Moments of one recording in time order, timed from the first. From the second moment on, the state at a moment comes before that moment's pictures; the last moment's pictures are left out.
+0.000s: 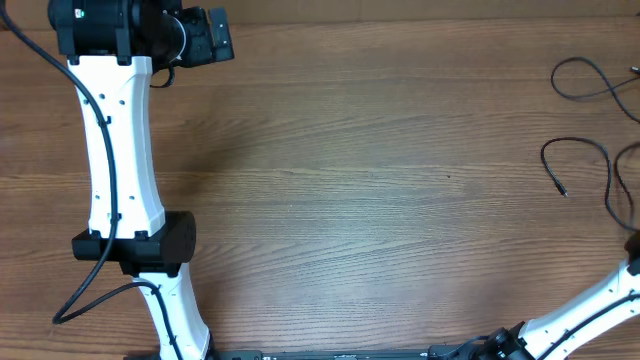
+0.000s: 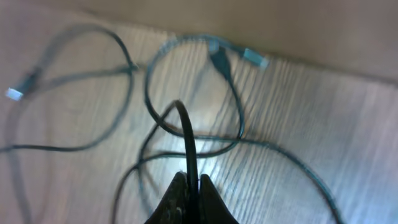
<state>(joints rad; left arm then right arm) -0.05 2.14 2.77 -1.65 0.09 -0.25 -0.87 2.32 2.21 -0.99 0.05 0.44</state>
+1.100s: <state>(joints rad) -0.05 2.14 2.77 -1.58 0.08 -0.23 -0.17 2.05 2.58 -0.89 -0.43 0.20</state>
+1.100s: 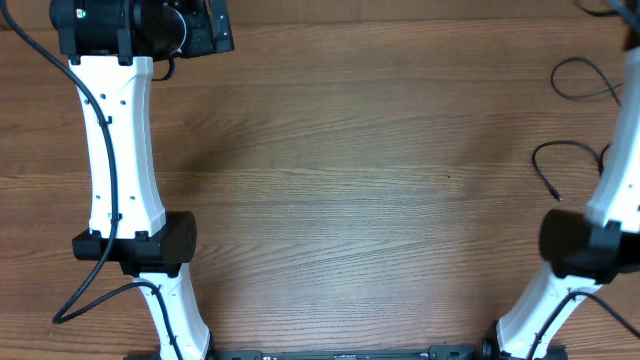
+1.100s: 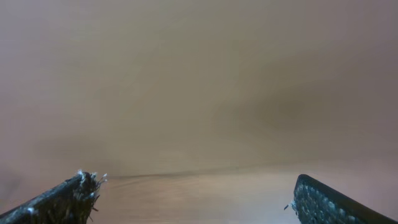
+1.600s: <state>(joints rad) -0.05 2.14 2.77 -1.62 0.08 -0.23 0.01 1.81 2.52 -0.79 -0.49 -0.23</state>
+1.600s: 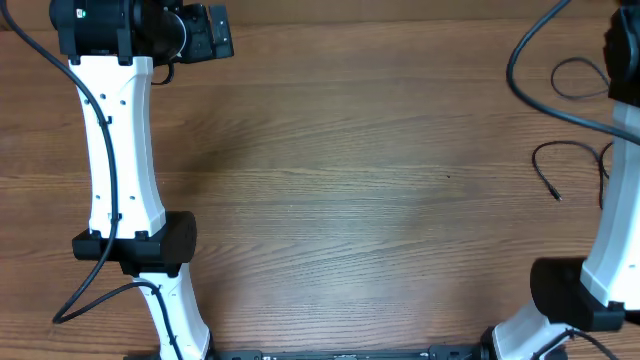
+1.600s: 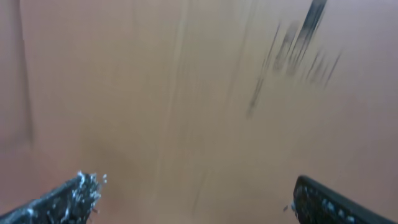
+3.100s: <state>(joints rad) -0.05 2.14 2.77 -1.69 0.06 -0.18 -0.21 0.29 0.19 0.42 -0.28 0.20</state>
